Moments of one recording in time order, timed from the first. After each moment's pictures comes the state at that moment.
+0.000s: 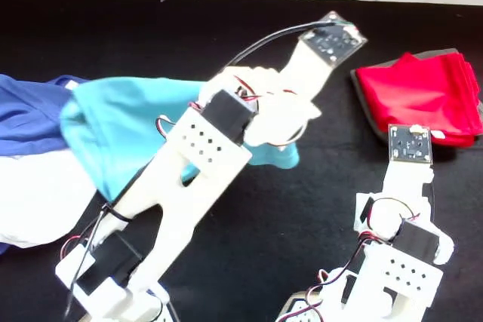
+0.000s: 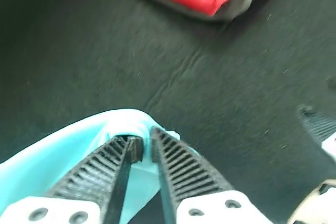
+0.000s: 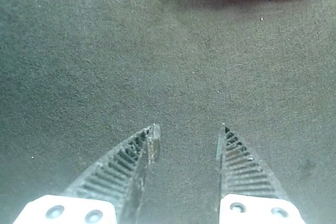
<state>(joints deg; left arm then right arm) 36.7 -2.6 -17.3 71.1 -7.4 19.7 -65.9 57.1 76.4 20.4</state>
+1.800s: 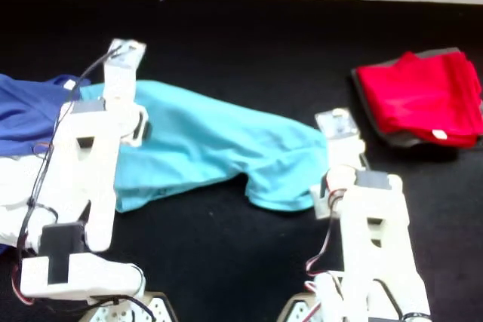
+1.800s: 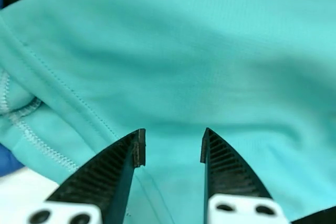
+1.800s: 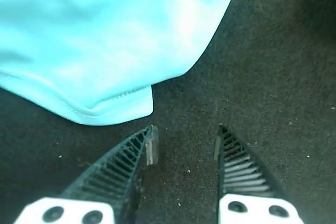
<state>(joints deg) -13.0 -1.3 27.7 45.3 -18.6 -0.2 -34.8 59.7 56.7 20.4</state>
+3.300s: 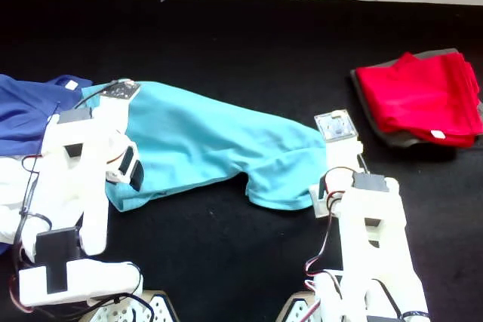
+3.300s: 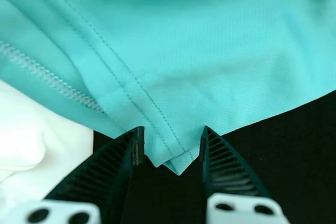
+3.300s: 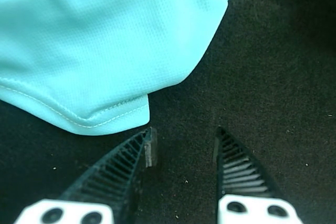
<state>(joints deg) -18.0 -5.0 32.8 66.8 -26.8 -0.2 -34.8 60.9 54.4 20.4</state>
